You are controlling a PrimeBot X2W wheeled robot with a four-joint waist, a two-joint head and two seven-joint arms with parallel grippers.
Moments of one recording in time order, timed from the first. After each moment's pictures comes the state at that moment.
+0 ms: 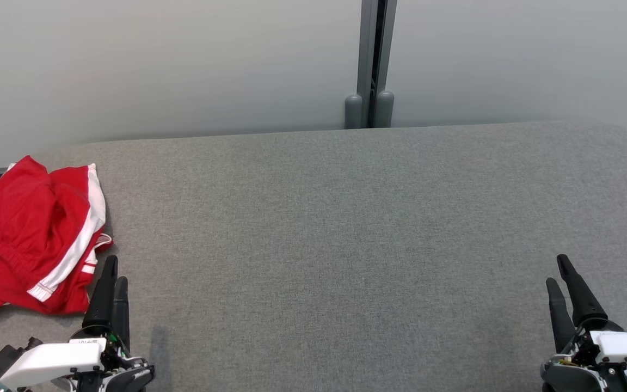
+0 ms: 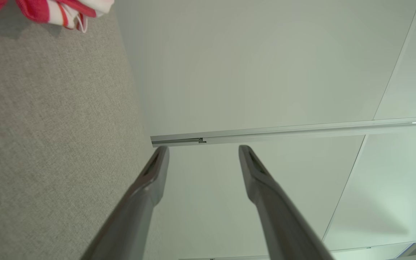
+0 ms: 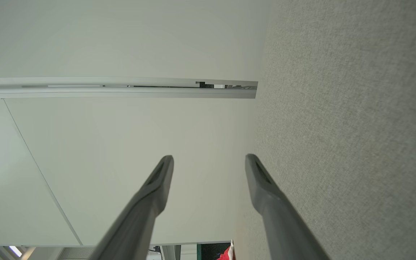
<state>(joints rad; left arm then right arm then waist) -0.06 0.04 0.10 0.27 -1.60 -0.13 0.10 -0.07 -0.03 -0.10 0.27 1.60 0.13 0.10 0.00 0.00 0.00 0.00</state>
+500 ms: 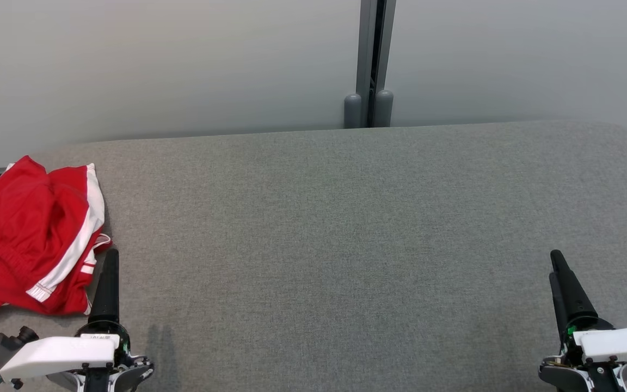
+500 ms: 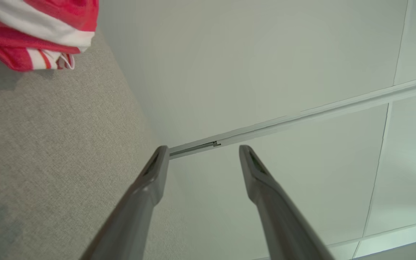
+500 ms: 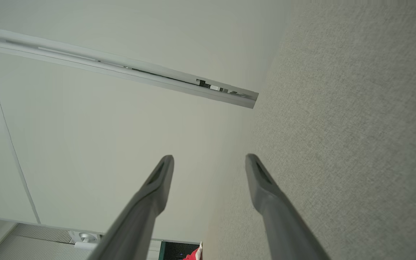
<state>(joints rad) -0.06 0.04 0.09 0.24 -1.39 -0.13 0.03 -0.06 -0.04 -0.06 0.22 1.40 0.13 0.03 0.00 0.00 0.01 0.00</state>
